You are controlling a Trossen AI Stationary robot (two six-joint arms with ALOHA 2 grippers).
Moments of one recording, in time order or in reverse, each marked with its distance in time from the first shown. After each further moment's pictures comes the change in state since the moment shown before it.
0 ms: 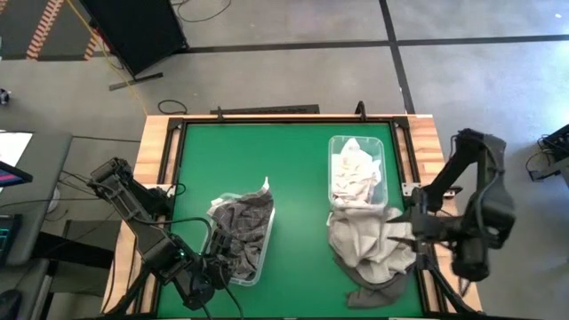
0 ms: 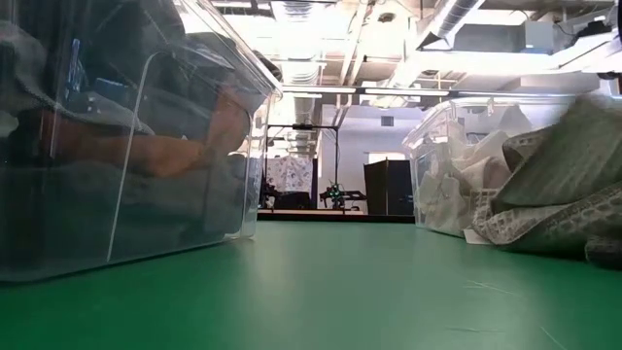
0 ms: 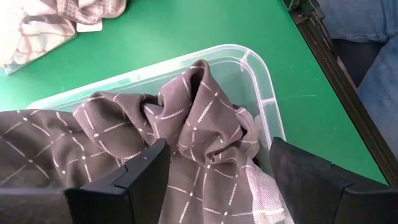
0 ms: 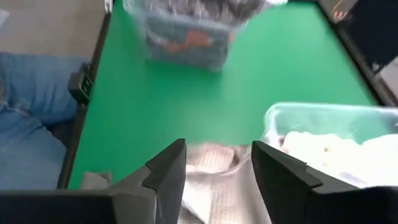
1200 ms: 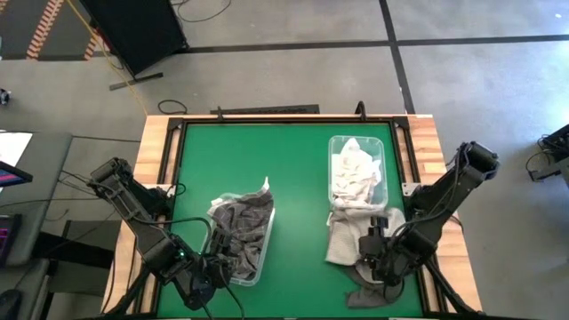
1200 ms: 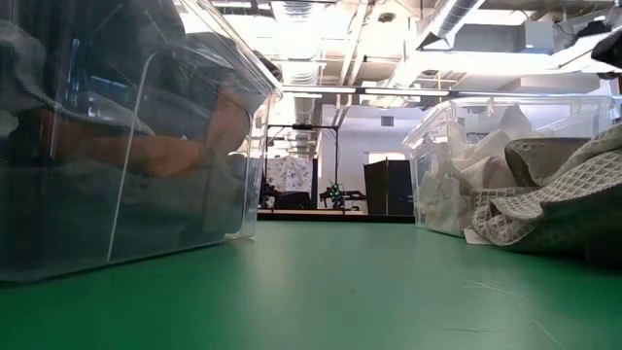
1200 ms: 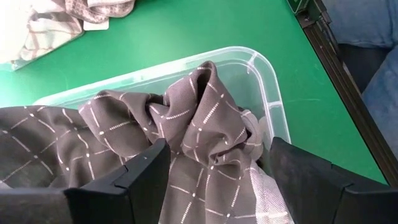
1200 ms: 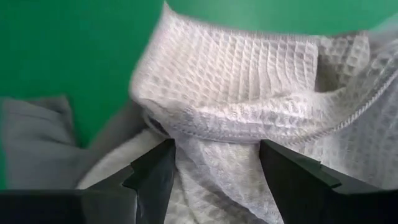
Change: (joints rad) left arm 0.000 0.000 0.000 0.000 -0.020 -0.023; right arm -0.315 0.208 -0.427 0.515 -0.499 -0.153
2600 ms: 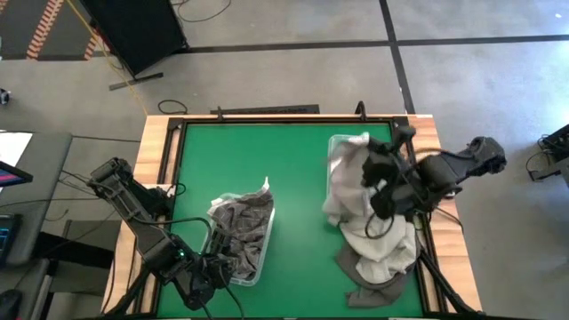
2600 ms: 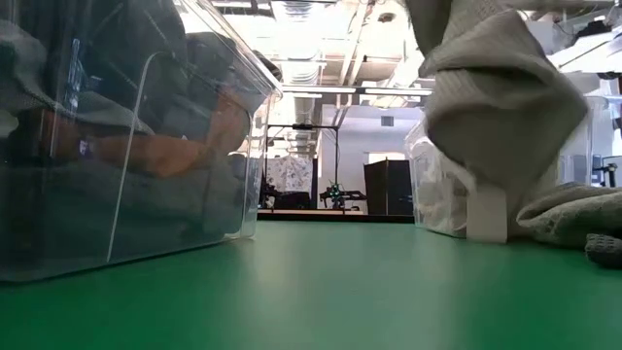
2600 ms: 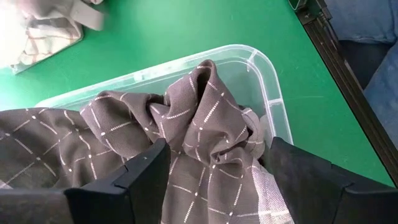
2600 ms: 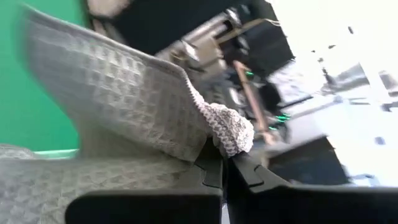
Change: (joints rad) left arm 0.000 0.000 0.000 -0.005 -0.001 0.019; right arm -0.414 -0.072 0.659 -0.675 0.986 -0.650
